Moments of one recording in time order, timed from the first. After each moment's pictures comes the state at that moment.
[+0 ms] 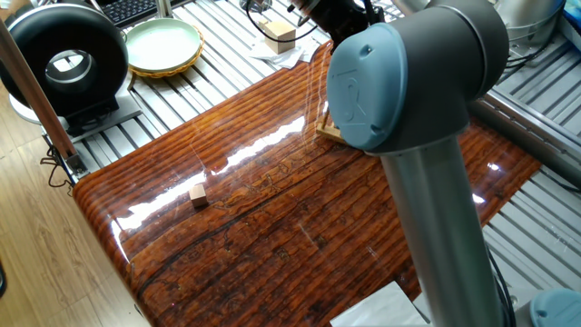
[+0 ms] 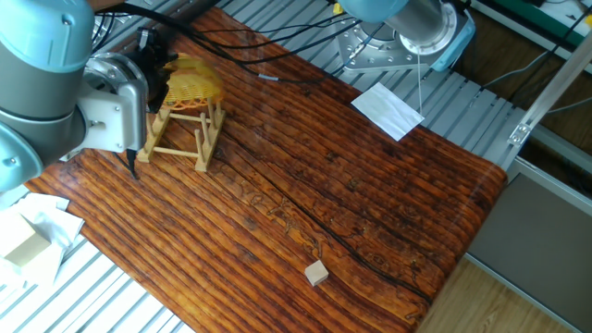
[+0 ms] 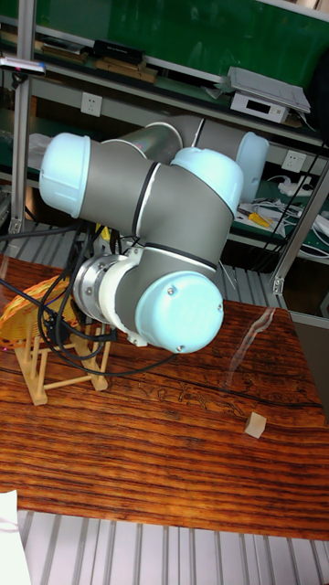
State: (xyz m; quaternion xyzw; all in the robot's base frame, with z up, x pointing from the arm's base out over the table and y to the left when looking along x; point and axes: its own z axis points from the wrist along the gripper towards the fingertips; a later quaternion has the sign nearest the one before) arm 0.484 -0.154 0.200 0.73 -0.48 -0.26 0.42
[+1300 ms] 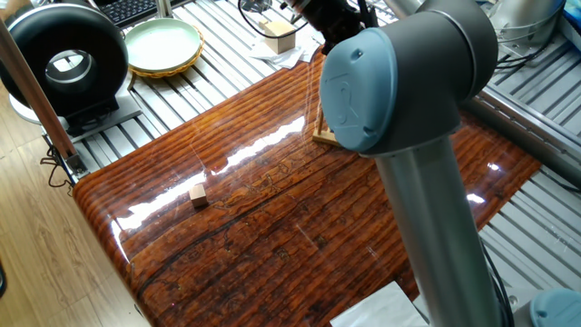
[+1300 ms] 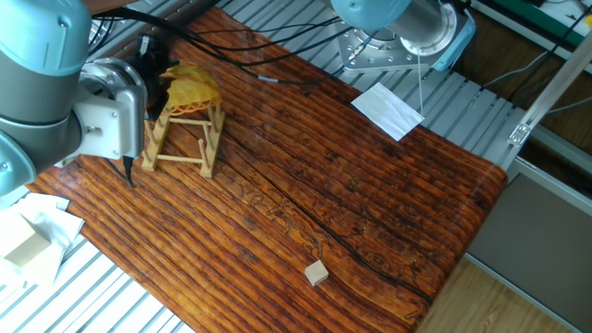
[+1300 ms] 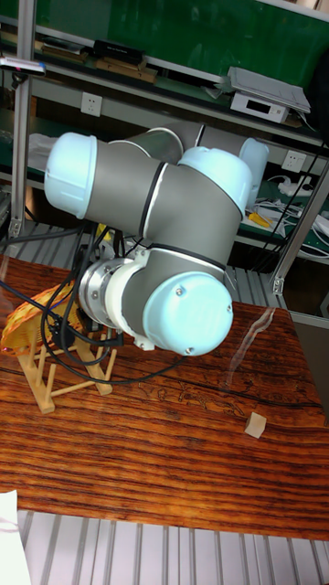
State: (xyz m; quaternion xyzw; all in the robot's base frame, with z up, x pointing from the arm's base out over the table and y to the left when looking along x) arm 0.494 -0.143 0.197 0.73 -0.48 -0.26 0.41
